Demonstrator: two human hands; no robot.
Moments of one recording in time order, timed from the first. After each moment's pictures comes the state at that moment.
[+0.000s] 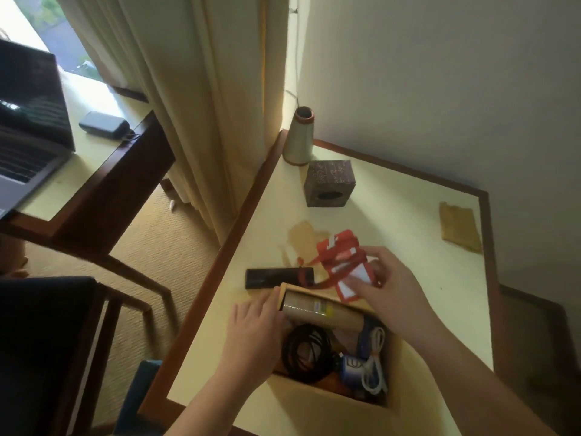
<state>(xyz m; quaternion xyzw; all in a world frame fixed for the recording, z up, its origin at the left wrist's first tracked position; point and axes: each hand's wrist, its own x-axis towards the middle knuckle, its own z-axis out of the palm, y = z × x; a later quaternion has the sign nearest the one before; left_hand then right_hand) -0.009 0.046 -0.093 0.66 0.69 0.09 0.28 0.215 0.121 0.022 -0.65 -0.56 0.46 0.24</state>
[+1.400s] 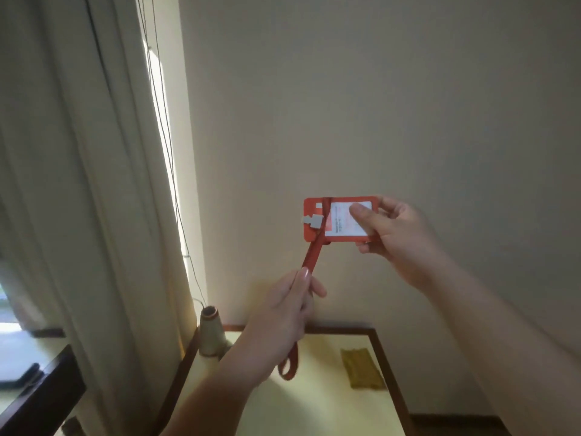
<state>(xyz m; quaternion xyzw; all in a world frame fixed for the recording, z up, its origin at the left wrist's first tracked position) 0.170 0.145 0.268 0.64 0.31 0.45 0.54 0.380 0.164 0.361 -0.50 -0.51 0.34 0.62</state>
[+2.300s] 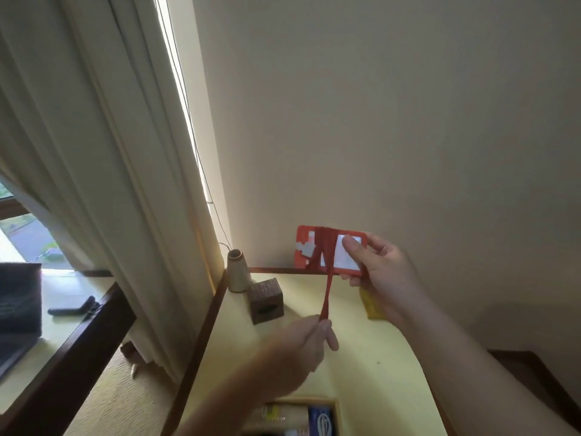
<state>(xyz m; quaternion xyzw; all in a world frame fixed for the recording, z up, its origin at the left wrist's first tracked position) 0.130 0.078 0.167 0.74 0.46 0.19 0.46 0.322 0.112 0.219 -0.50 -0.39 0.48 0.60</state>
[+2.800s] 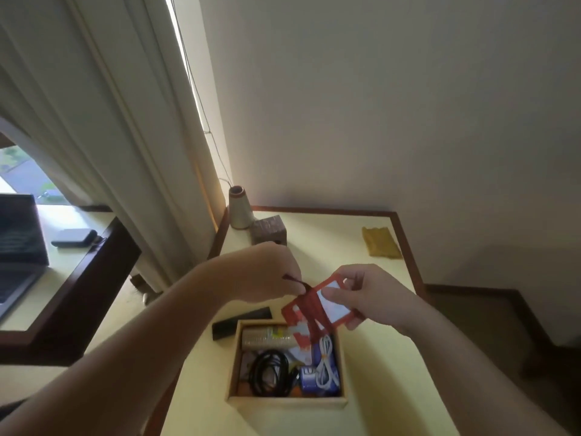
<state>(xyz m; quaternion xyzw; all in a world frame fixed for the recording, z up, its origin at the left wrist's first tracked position) 0.083 0.123 0.171 0.91 0.36 -0.12 0.19 0.310 0.049 0.129 -0.60 -0.58 0.49 0.23</state>
